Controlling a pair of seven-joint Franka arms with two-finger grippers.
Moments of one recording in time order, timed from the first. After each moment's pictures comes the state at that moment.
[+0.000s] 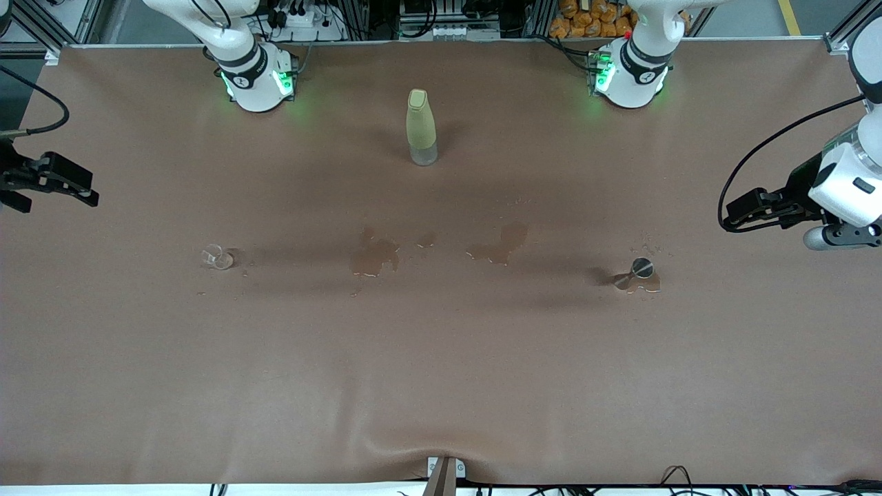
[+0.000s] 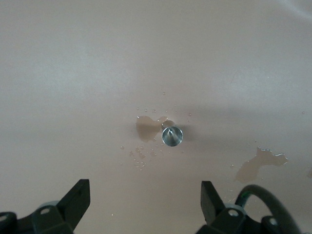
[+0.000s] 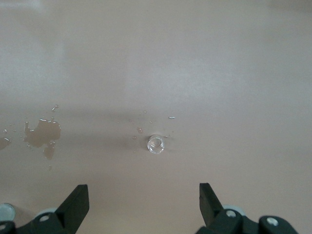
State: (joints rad) left arm 0.10 0.07 -0.16 -1.64 -0.05 1.74 -0.11; right arm -0.08 0.12 0.07 -1.36 -0.02 1.49 -0.11
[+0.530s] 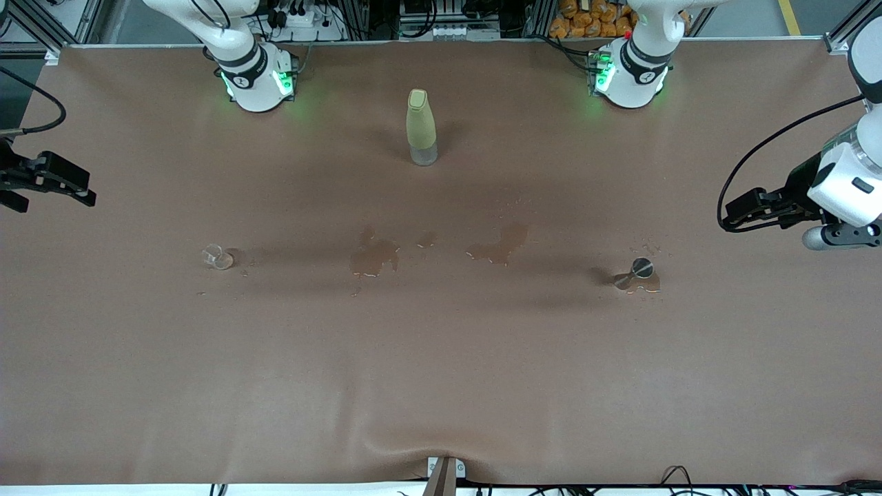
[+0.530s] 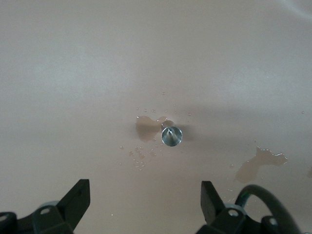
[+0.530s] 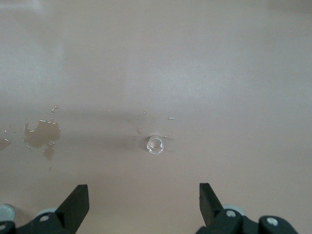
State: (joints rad) left arm 0.10 0.07 -0.16 -1.64 -0.05 1.74 -0.11; right arm -0.08 0.12 0.07 -1.35 -0.02 1.49 -0.11
